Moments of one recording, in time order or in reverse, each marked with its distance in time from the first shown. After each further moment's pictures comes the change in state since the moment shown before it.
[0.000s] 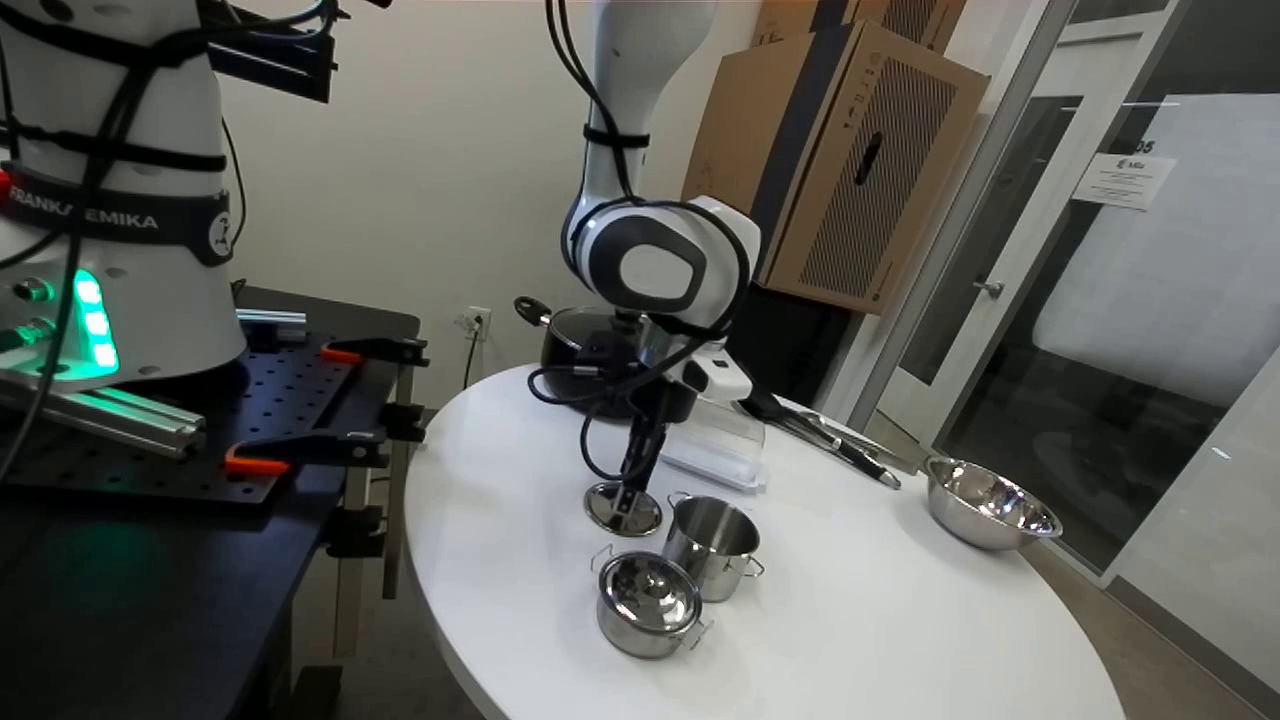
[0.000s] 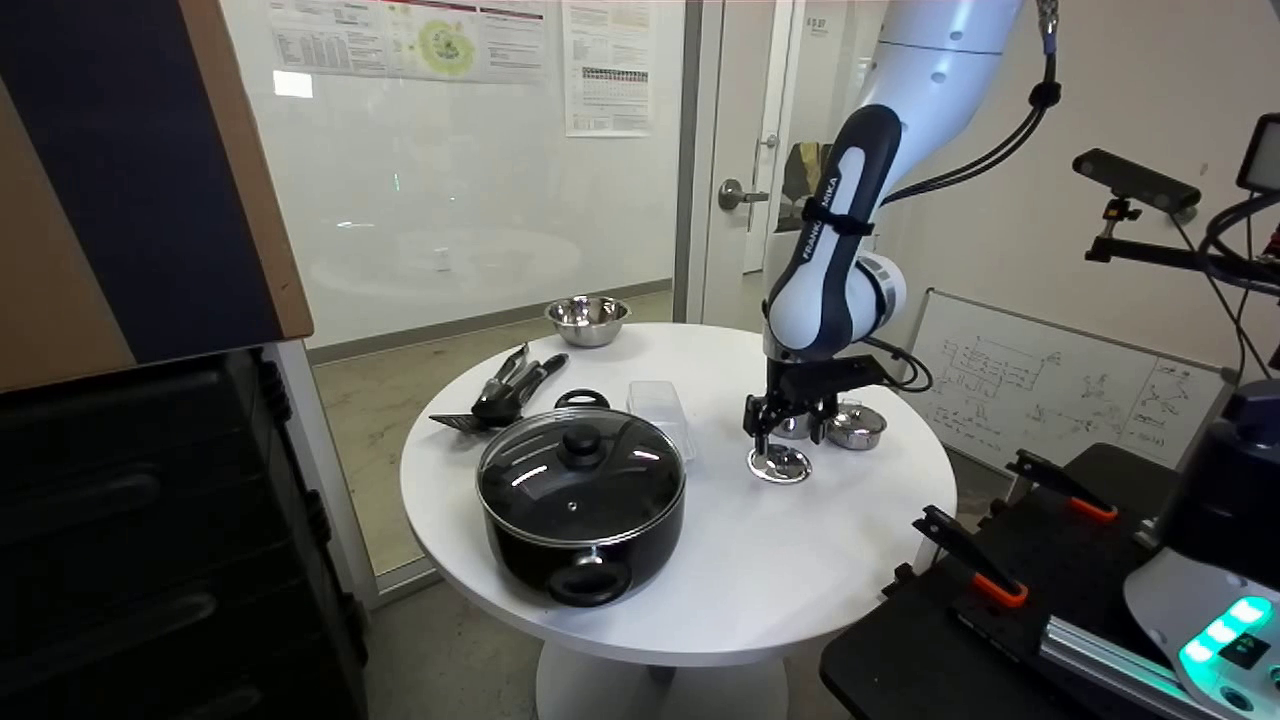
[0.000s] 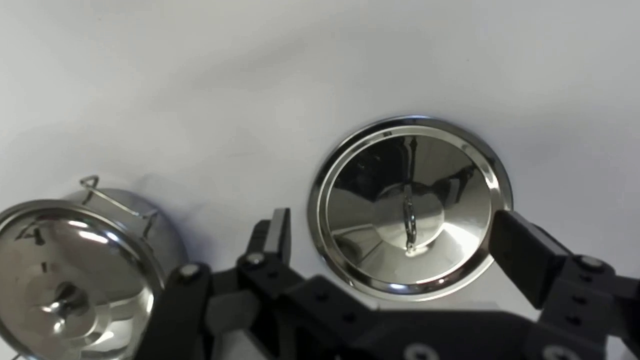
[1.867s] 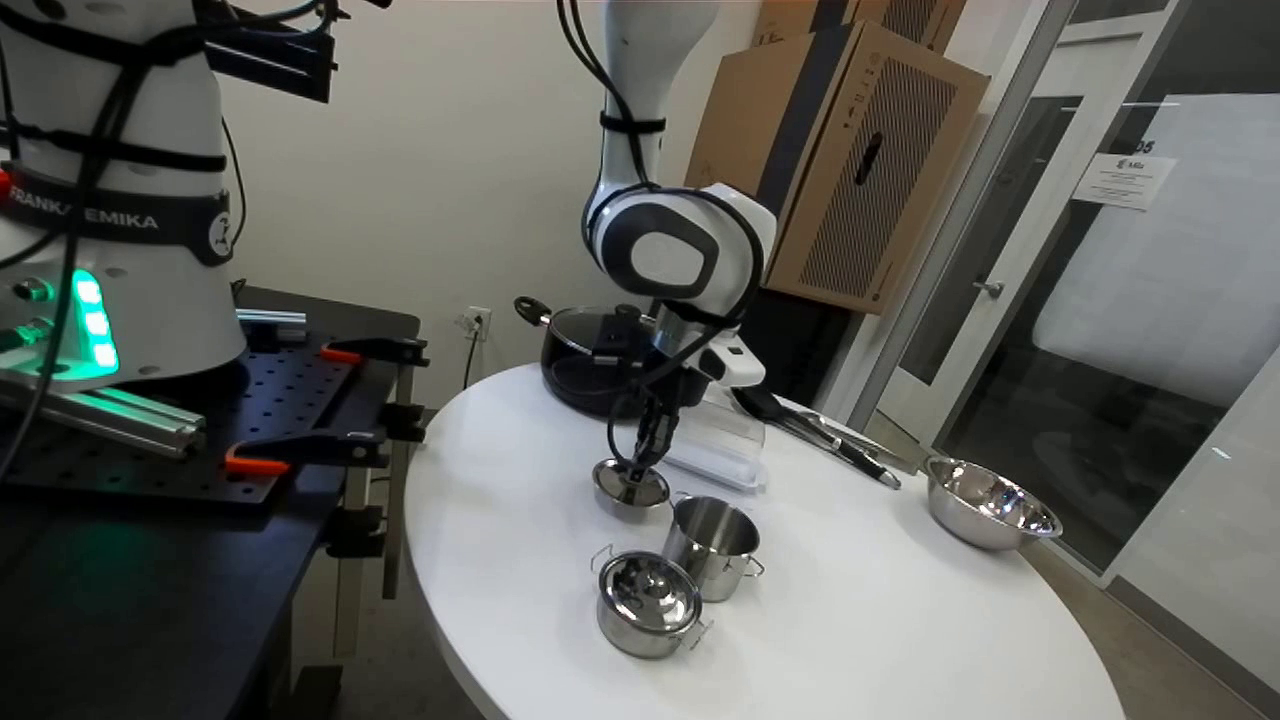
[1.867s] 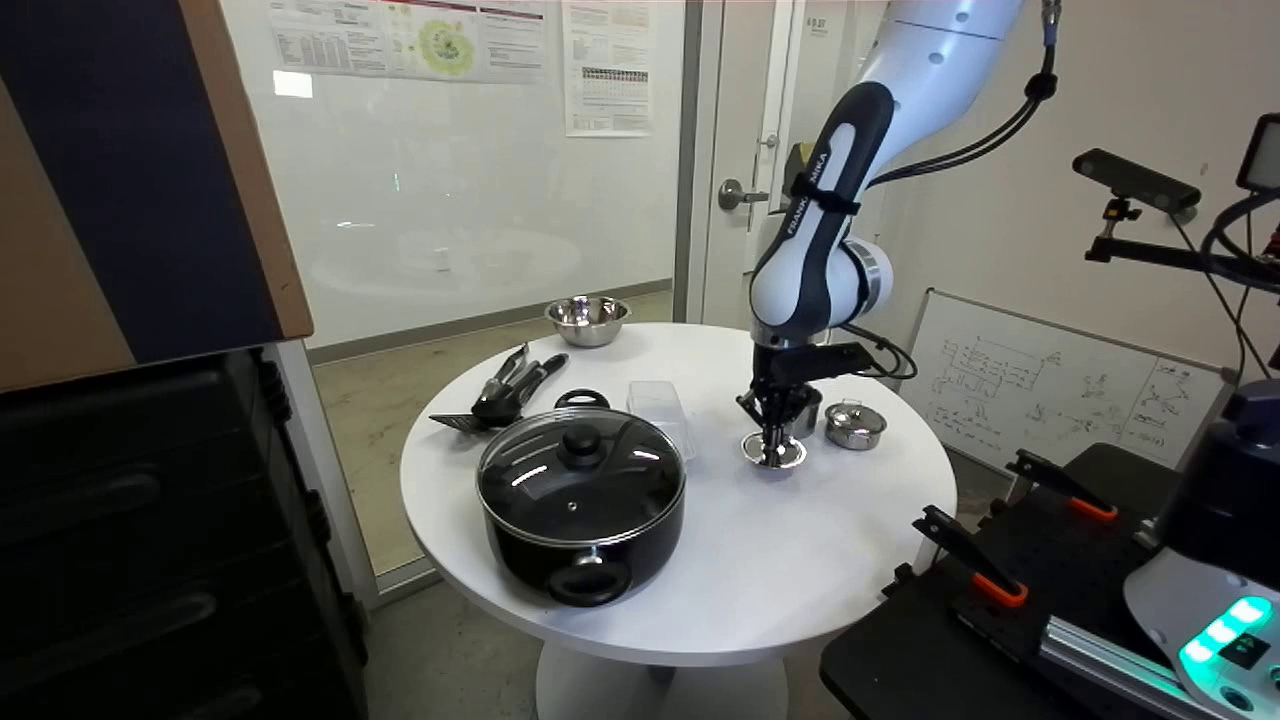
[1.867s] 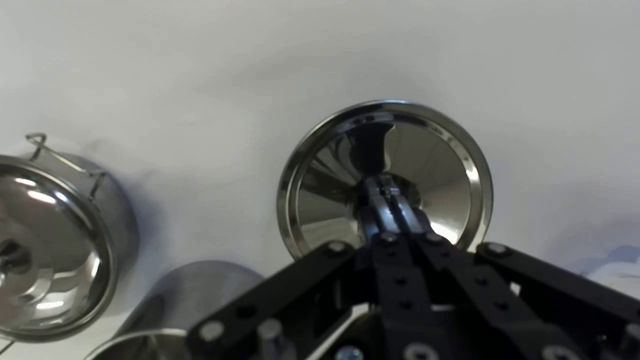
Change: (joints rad) arm -0.049 -0.033 0.075 0.024 0.082 -0.045 -0.129
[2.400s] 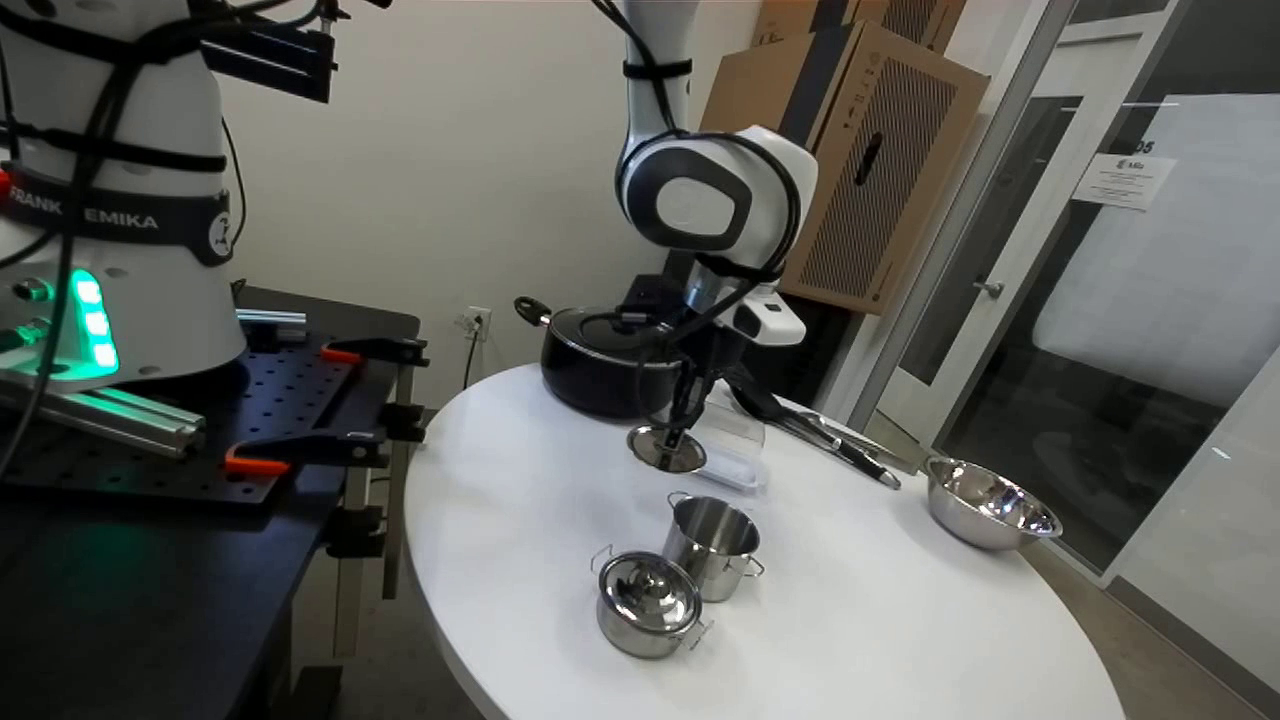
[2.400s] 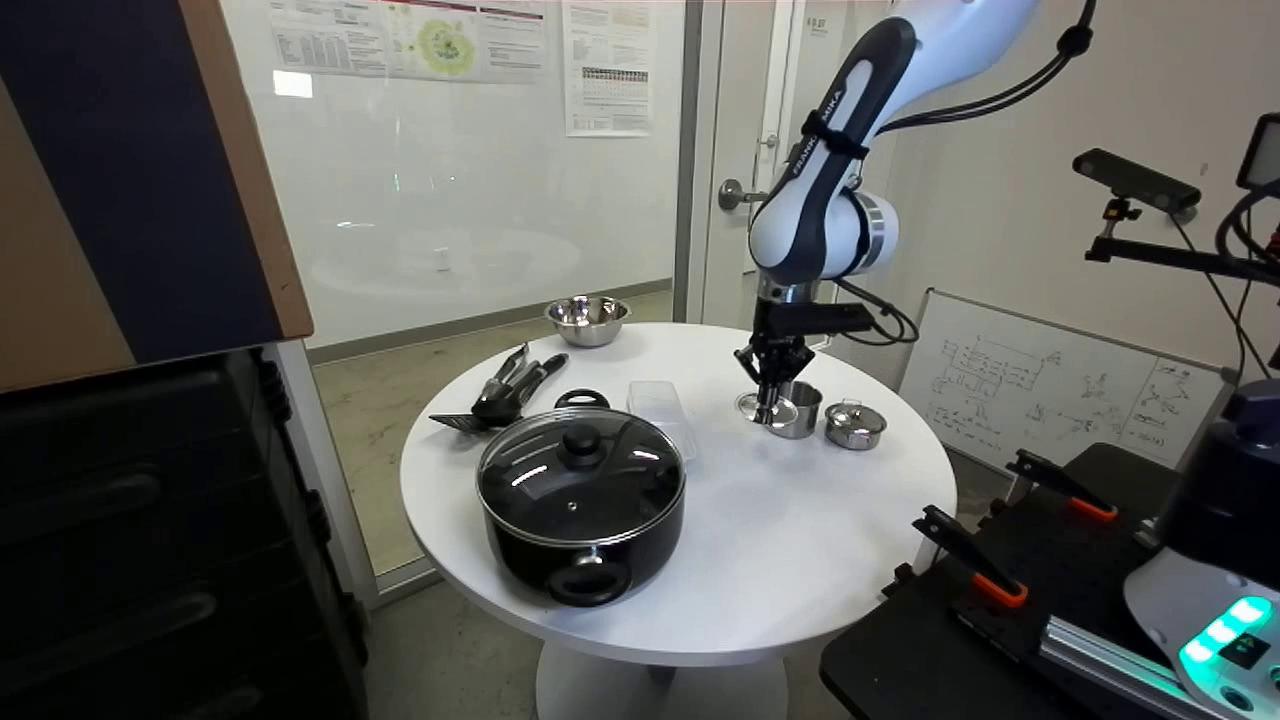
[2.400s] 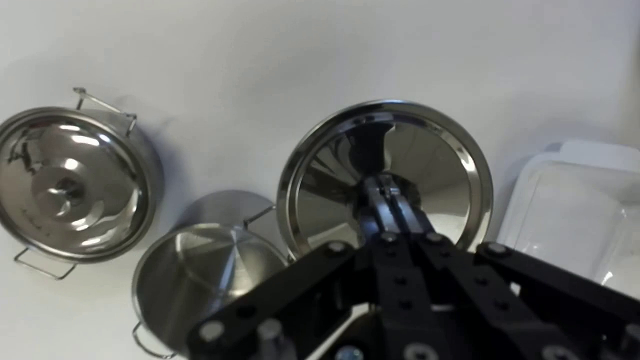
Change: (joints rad) arm -0.061 -0.134 0.033 -0.010 0.082 -0.069 -0.025
